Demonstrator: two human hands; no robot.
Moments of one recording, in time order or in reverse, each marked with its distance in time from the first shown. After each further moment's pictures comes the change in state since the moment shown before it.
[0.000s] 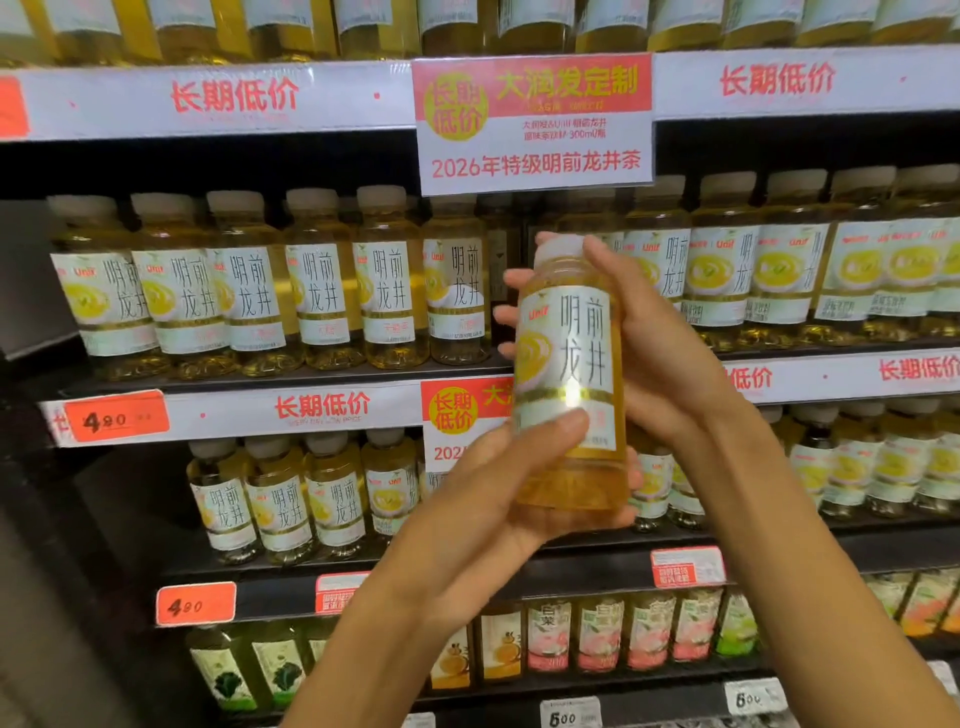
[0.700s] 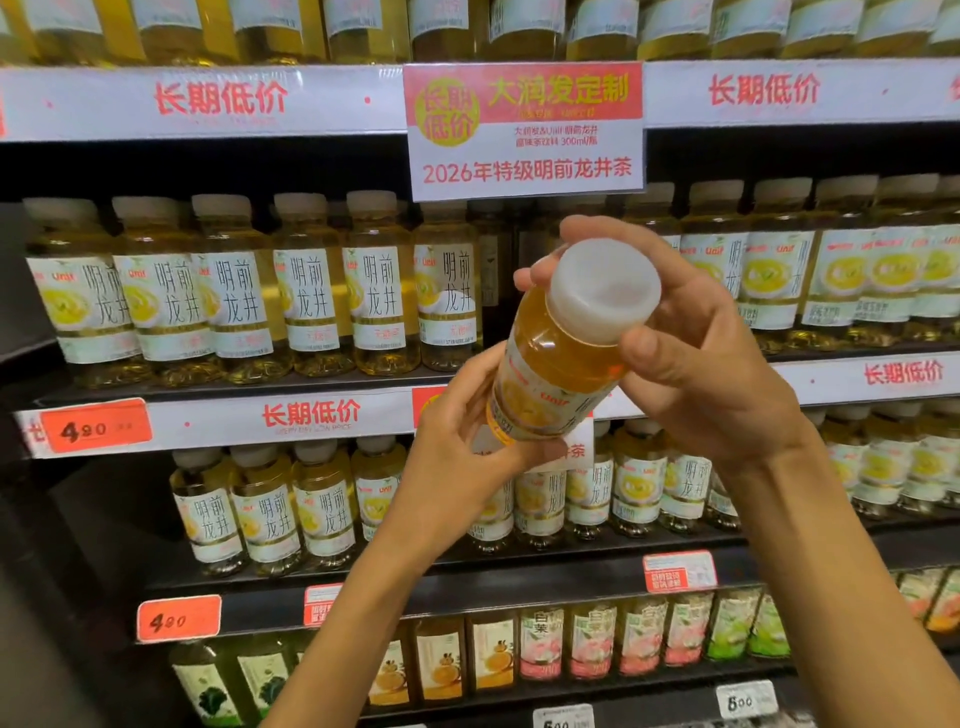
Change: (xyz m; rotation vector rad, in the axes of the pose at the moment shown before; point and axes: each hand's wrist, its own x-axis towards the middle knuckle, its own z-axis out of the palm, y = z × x) left_hand 0.026 0.007 -0.032 0.742 0.189 0.483; right_hand -0.029 -0.016 -0.003 -0.234 -0.307 -0.439
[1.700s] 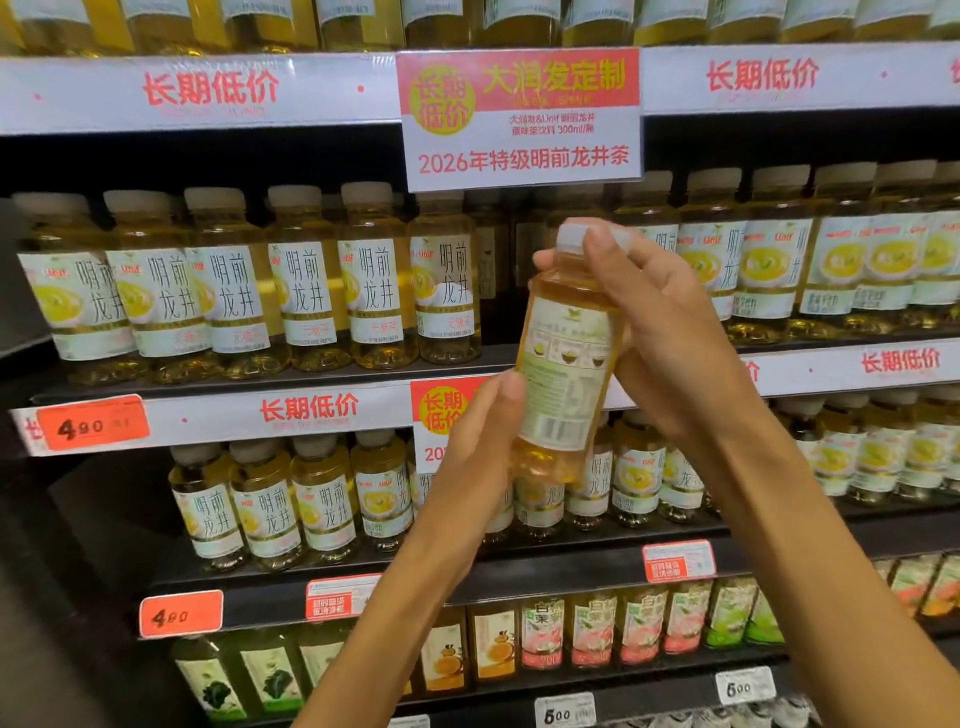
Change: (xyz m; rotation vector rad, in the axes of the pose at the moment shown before) left_hand -0.007 -0.005 0.024 -0.272 -0.009 -0.208; right_hand 0.013 0.013 0.006 -0.076 0.466 0.200
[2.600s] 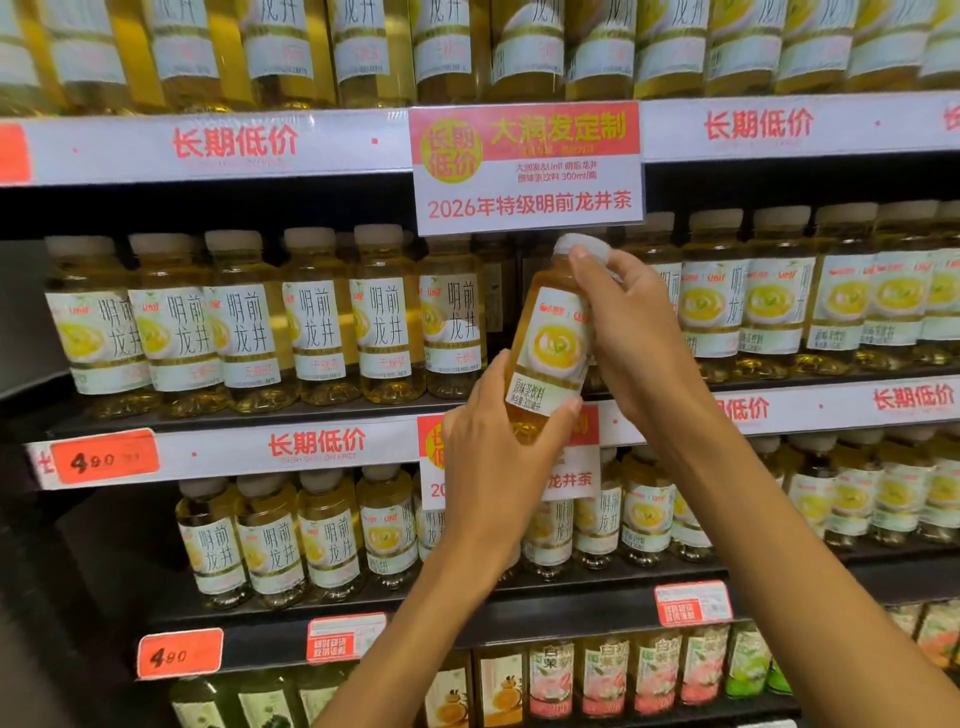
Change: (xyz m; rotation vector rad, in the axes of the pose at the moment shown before) left_hand 0.038 -0.010 0.001 0.718 0.365 0.155; right_hand 0.038 0.011 0.007 -0.161 0.247 0.007
